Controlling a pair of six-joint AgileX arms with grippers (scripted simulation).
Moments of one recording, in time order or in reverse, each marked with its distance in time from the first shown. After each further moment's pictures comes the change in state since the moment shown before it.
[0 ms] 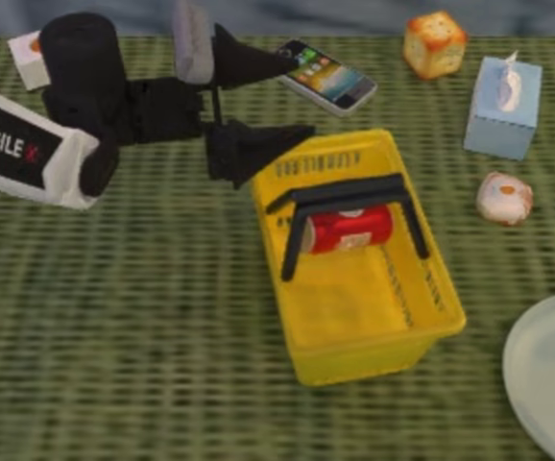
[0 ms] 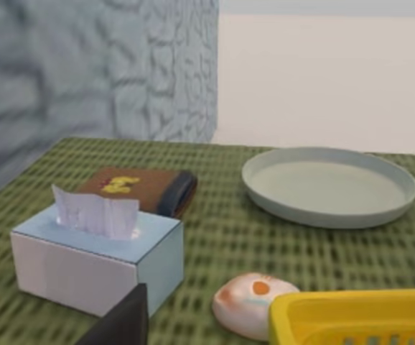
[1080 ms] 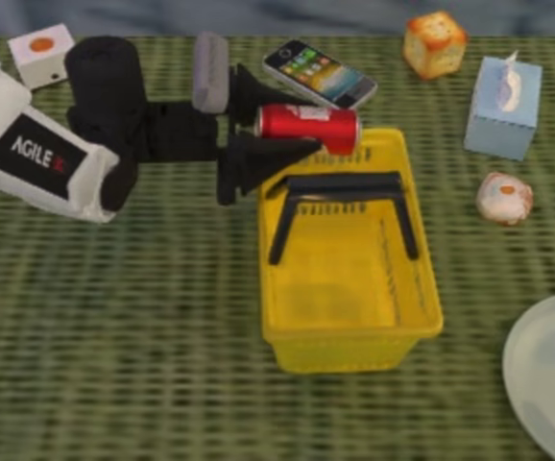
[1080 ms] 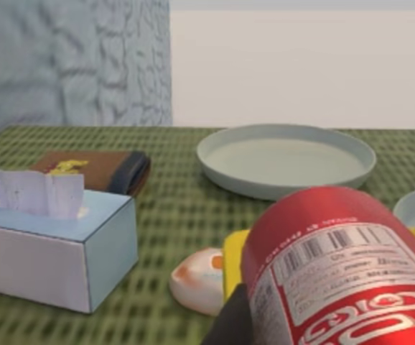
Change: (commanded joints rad) left arm -0.024 0.106 0.036 0.049 0.073 0.025; right arm -0.027 -0.103 -0.103 0.079 -0.010 0.051
